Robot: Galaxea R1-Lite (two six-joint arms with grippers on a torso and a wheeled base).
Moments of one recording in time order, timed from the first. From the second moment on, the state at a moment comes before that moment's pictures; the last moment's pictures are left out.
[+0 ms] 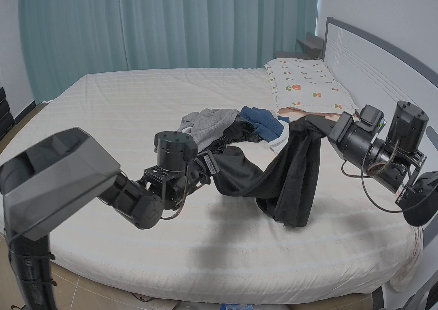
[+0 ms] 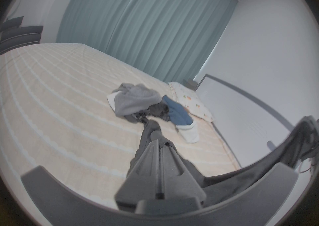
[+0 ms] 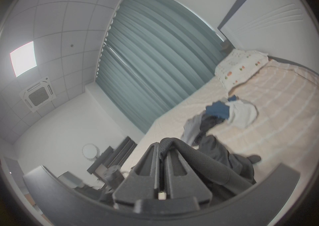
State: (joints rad) left arm -0.56 2.23 -1.11 -0.82 0.23 -0.60; right arm 0.45 1.68 -0.67 -1.07 0.10 0.72
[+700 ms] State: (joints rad) left arm -0.51 1.89 -0.78 -1.00 0.22 -0.76; right arm 0.43 1.83 -0.72 -1.32 -0.05 0.70
